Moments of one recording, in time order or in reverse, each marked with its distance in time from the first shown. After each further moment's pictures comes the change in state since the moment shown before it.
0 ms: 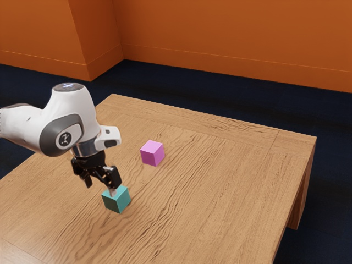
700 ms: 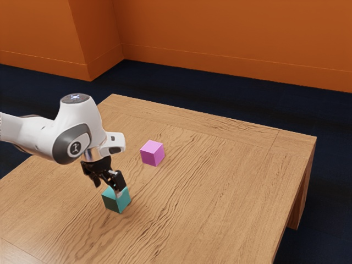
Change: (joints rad) arm 0.004 0.165 0.044 0.032 0.017 0.173 0.127
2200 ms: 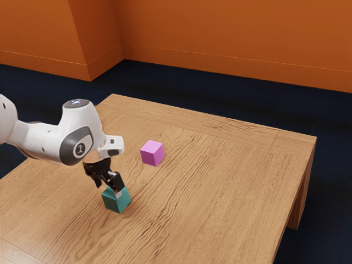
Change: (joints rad) arm 0.009 0.142 0.059 0.063 -0.031 0.072 0.135
